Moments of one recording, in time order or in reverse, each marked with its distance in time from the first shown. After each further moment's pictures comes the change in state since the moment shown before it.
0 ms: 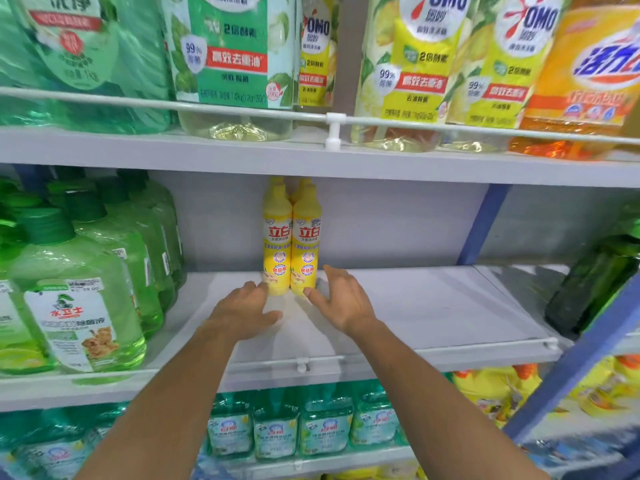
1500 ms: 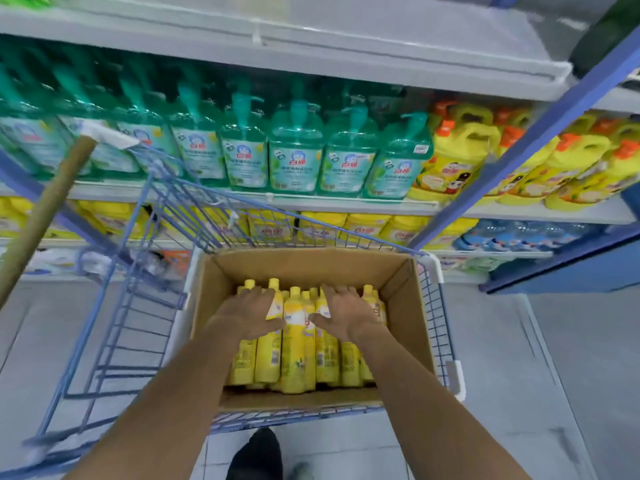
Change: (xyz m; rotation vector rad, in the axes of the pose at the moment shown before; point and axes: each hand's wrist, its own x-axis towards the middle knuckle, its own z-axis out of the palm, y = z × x) left_hand -0.312 0.044 0.379 0.069 -0.631 0.040; right_hand -0.413 0.190 0.174 -0.353 -0.811 0.120
